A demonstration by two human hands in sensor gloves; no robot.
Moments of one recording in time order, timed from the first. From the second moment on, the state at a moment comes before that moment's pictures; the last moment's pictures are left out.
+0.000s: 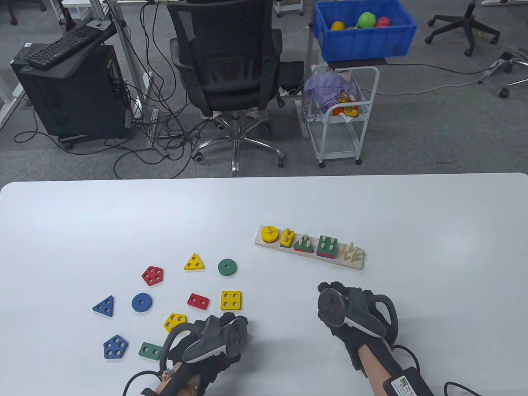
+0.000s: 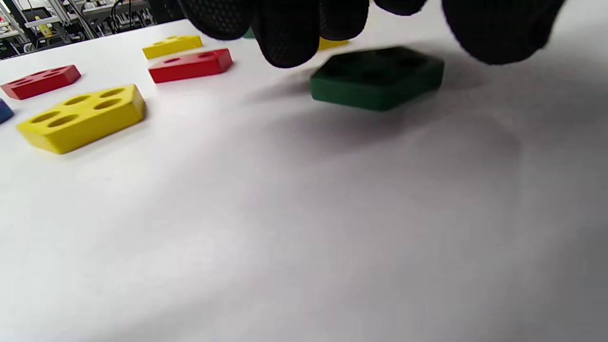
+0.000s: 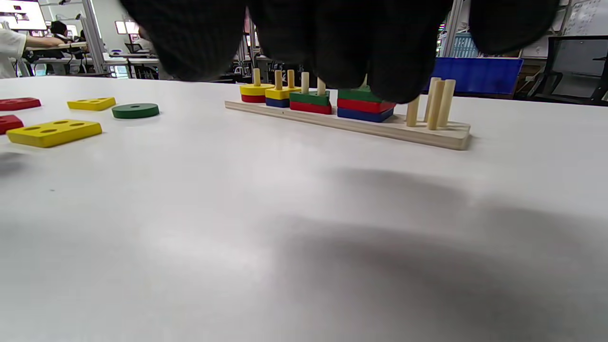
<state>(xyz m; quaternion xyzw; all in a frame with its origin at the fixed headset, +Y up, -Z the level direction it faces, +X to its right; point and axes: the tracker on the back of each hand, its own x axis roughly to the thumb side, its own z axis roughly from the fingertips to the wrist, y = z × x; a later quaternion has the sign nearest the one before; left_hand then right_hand) -0.134 -0.753 -0.267 -0.20 -0.16 -0.12 0.96 0.133 -0.717 -0.297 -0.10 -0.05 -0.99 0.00</state>
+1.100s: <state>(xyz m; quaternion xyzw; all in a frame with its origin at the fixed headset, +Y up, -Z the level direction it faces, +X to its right) -0.149 -0.741 -0.269 -0.25 -0.15 0.63 0.72 0.044 -0.698 -0.236 -0.33 0.18 -0.90 -0.23</state>
